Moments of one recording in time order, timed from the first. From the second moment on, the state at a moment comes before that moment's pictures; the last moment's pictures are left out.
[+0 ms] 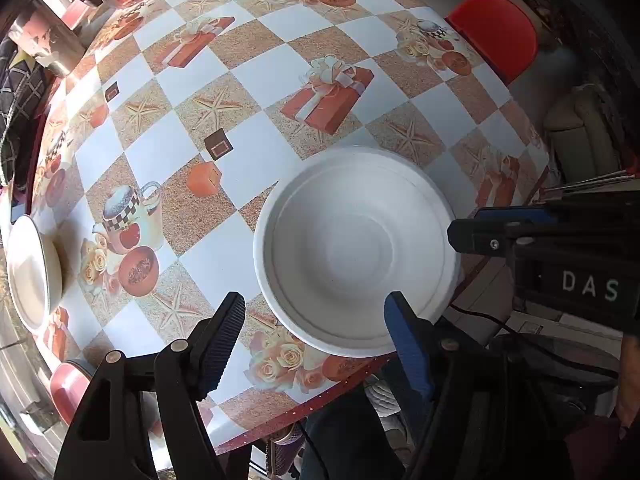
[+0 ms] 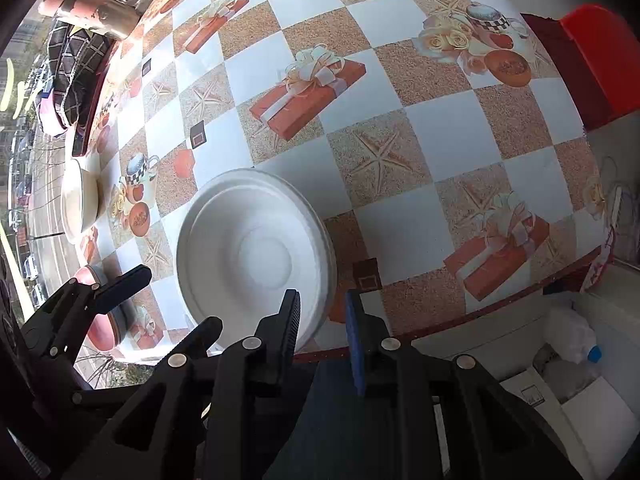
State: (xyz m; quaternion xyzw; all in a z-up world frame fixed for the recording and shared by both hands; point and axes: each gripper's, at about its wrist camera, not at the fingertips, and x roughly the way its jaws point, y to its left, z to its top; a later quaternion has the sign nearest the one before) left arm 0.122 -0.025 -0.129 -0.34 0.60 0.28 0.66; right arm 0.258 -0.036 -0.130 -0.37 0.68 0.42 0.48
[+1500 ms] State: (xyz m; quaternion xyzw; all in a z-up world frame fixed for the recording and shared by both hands) left arm -0.196 0.132 -0.149 -0.49 0.46 0.59 0.45; right arm -0.013 0.168 -0.157 -0.42 0.62 0.55 0.37
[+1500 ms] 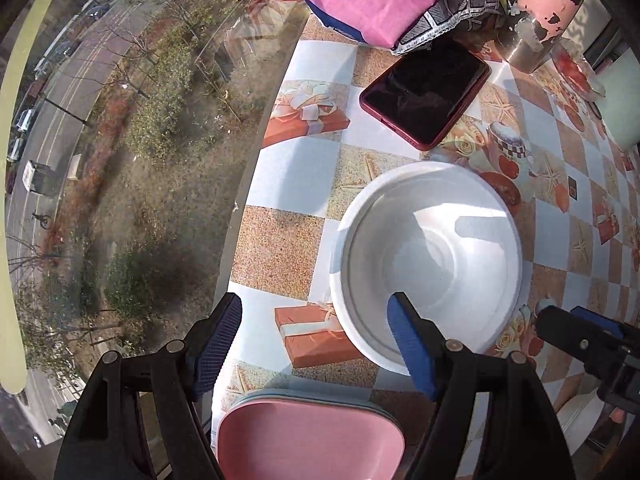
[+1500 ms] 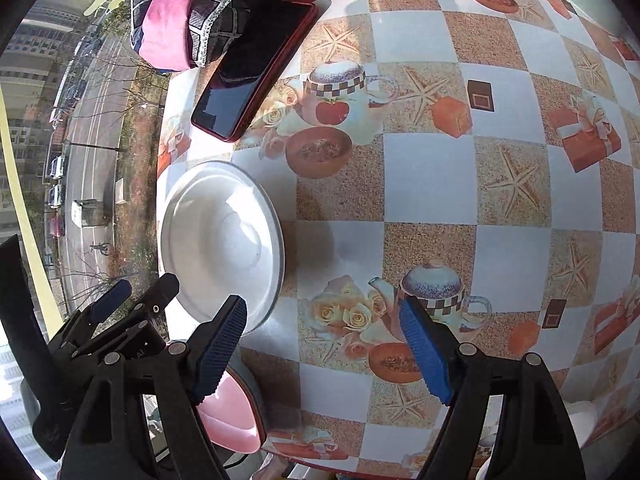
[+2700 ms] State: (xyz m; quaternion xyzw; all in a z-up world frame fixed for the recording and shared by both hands) left arm -0.159 0.110 -0.175 -0.53 0.48 0.50 0.49; right arm -0.006 0.135 -0.209 -0.44 0.67 0.53 0.28
